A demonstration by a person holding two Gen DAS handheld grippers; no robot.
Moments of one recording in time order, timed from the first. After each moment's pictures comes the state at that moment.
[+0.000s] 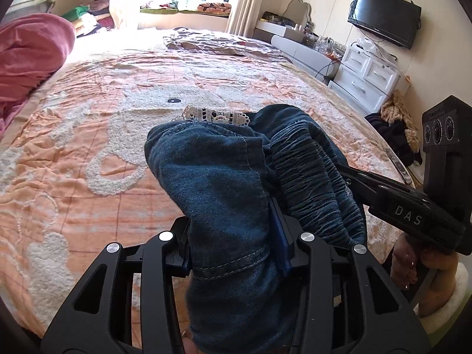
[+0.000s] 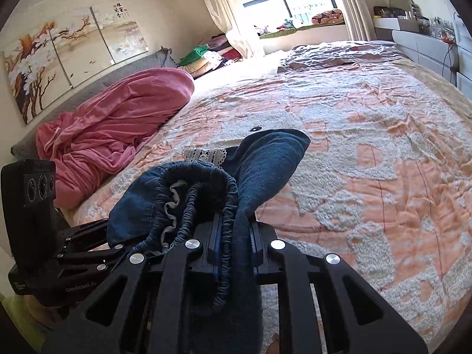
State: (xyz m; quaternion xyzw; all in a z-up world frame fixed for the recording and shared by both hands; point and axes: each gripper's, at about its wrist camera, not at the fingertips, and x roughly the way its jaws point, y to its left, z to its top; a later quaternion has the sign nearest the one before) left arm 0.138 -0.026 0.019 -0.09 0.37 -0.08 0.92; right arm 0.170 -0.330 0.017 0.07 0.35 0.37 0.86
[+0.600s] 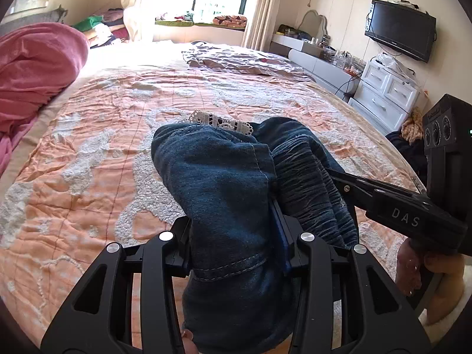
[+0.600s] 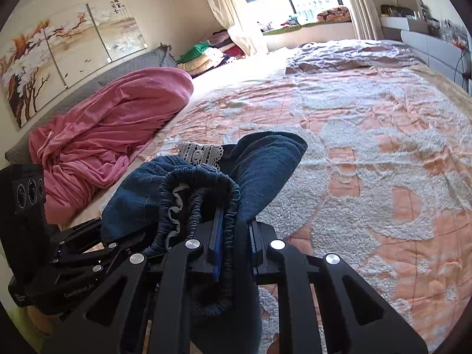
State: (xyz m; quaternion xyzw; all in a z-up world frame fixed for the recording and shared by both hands) left arm 0.207 0.025 0.025 -0.08 0.35 -0.05 0.93; right arm 0.256 -0.264 0.015 0.07 0.37 0.36 0.85
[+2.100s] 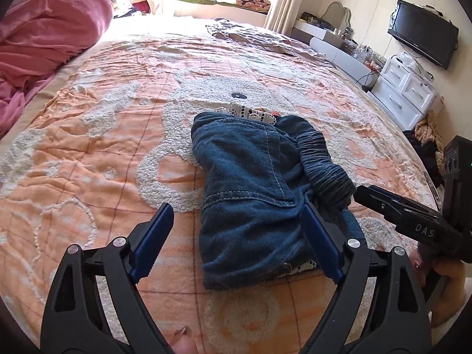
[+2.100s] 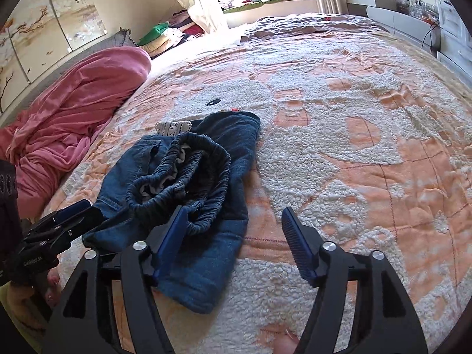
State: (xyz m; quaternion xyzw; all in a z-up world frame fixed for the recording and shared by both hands) left arm 0.171 0.051 -0.007 -0.11 0.39 -0.01 0.91; right arm 0.220 -0.295 -0.028 0.05 0.42 0.28 0.86
